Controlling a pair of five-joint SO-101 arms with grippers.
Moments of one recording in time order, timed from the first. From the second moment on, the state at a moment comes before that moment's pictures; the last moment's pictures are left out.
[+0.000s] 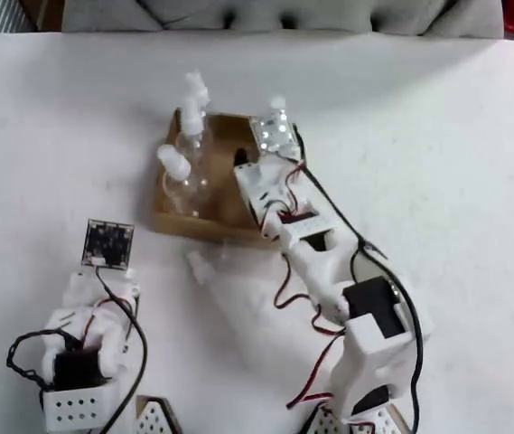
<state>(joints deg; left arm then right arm) -12.3 -103.2 97.1 60.9 -11.6 -21.8 15.3 37.9 -16.2 4.5</state>
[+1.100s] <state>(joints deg) -12.3 -103.2 97.1 60.9 -11.6 -21.8 11.9 40.4 -15.8 4.5</state>
